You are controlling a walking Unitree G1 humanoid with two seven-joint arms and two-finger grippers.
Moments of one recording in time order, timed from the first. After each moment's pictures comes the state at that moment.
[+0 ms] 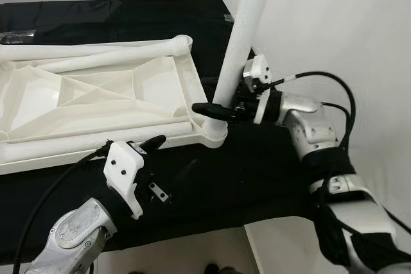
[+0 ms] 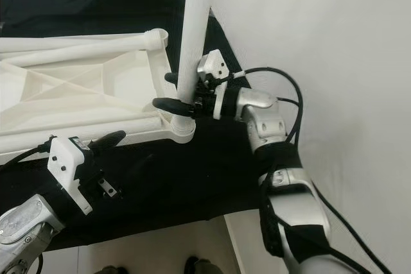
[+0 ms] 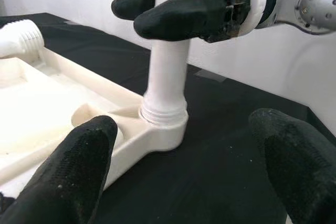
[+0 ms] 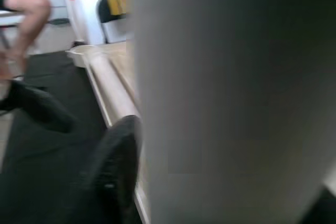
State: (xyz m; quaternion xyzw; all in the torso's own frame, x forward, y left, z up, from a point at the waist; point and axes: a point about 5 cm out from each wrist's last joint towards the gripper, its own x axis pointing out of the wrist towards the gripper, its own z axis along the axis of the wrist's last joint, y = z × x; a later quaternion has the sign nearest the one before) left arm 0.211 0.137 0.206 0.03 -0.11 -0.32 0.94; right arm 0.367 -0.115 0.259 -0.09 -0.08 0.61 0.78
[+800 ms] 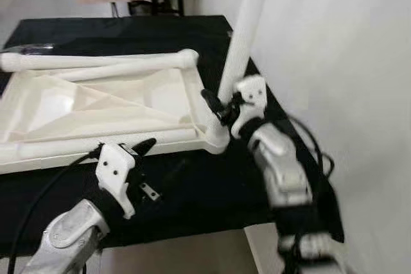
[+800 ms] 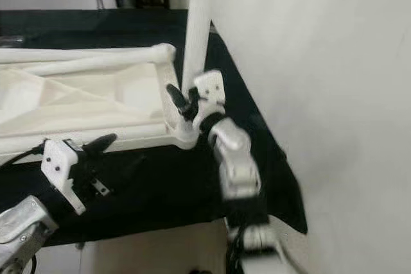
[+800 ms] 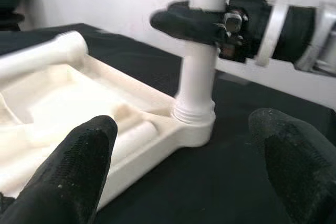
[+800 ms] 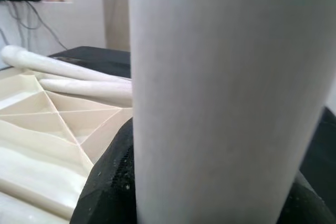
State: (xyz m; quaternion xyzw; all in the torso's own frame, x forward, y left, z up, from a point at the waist) left arm 0.218 0.150 0.197 0.03 -0.10 -0.29 0.95; right arm 0.343 -0.090 0.207 -0.04 -0.09 0.24 0.97
